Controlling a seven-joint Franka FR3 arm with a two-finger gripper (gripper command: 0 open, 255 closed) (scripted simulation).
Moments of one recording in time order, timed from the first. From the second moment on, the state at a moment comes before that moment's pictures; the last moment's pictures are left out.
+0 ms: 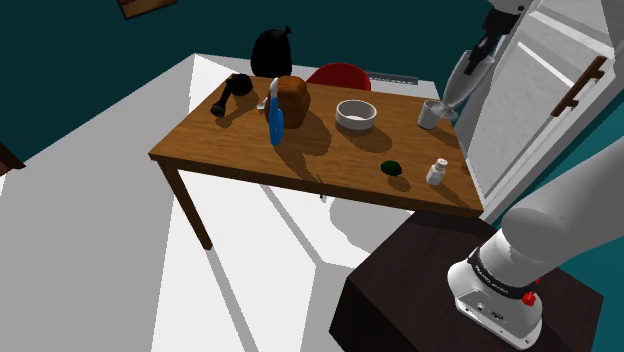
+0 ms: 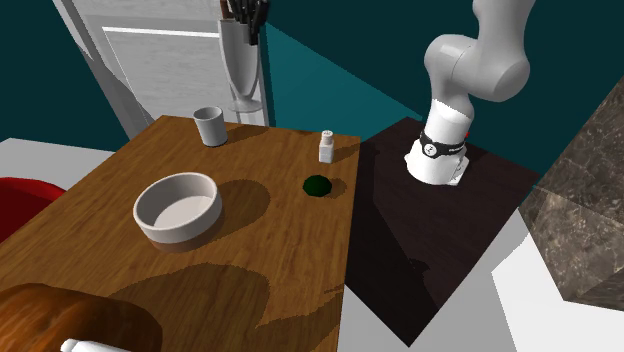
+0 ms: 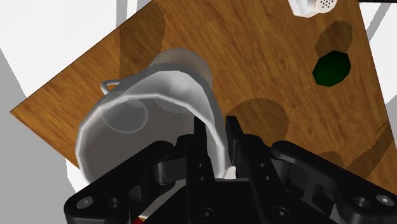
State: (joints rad) arm -0.31 -0.15 -0.50 -1.94 0.01 1.88 -0.87
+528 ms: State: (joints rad) arm -0.31 -0.14 -0.51 -2.04 0.02 1.98 -0.88
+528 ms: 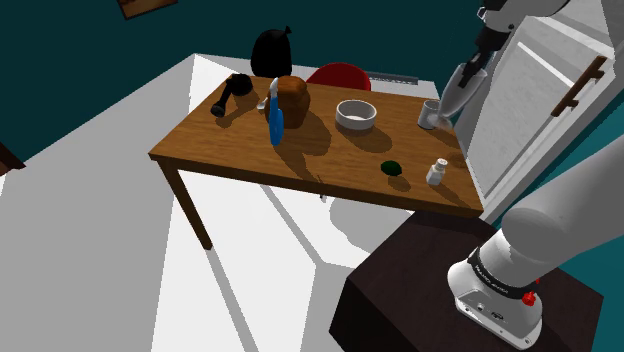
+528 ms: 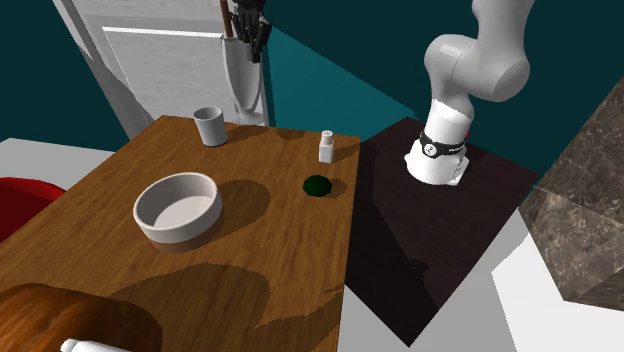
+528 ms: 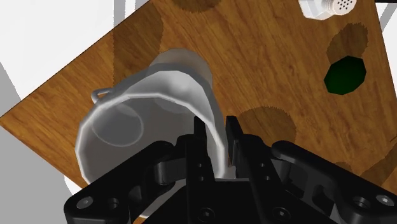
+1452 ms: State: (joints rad) arm -0.31 -0.08 -0.52 -2.17 0.05 2.17 -0.92
